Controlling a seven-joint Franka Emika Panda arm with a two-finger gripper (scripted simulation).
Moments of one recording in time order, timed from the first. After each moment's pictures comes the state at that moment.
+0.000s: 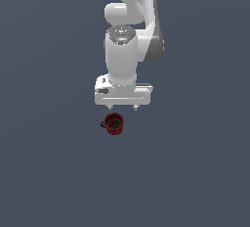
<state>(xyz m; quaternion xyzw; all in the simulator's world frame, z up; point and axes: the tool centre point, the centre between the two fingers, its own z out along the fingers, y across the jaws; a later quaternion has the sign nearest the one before) 0.003 -0.008 0.189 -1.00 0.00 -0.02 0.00</state>
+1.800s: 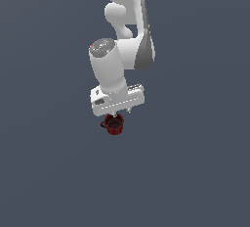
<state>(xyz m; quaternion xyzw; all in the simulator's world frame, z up) 0.006 -0.015 0.159 -0.99 -0.12 -0.04 0.07</state>
